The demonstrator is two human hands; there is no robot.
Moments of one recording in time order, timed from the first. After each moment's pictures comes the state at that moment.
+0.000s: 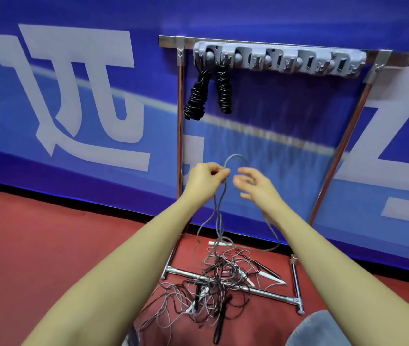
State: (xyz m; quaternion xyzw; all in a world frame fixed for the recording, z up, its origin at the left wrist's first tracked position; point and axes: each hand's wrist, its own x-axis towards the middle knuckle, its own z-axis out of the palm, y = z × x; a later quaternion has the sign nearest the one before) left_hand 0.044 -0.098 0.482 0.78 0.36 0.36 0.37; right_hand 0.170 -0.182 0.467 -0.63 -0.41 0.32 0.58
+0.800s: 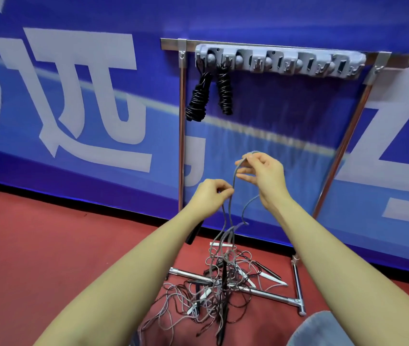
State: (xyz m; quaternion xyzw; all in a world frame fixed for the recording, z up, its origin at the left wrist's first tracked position) left_hand 0.042 -0.110 0.458 0.82 0.34 0.28 0.38; right_hand 0.159 -0.177 0.503 -0.55 -0.36 0.27 0.71
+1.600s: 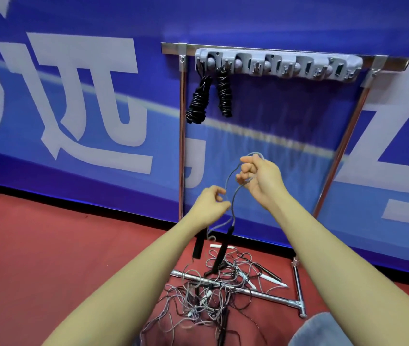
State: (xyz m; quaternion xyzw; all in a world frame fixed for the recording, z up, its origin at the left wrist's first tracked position) left_hand 0.038 -0.121 0.446 0.78 0.38 0.25 0.43; right_hand 0.158 -0.167 0.505 -0.48 -0.25 0.41 0.74
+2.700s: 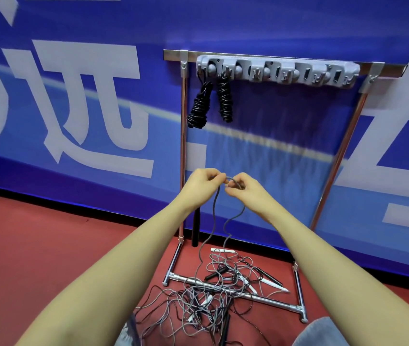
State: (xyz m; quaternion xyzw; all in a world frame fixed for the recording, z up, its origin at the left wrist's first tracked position) left_hand 0.021 -0.103 0.492 0.79 0.30 0.33 0.43; right_hand 0.155 -0.179 0.484 -0.70 -0.52 0.25 0.41
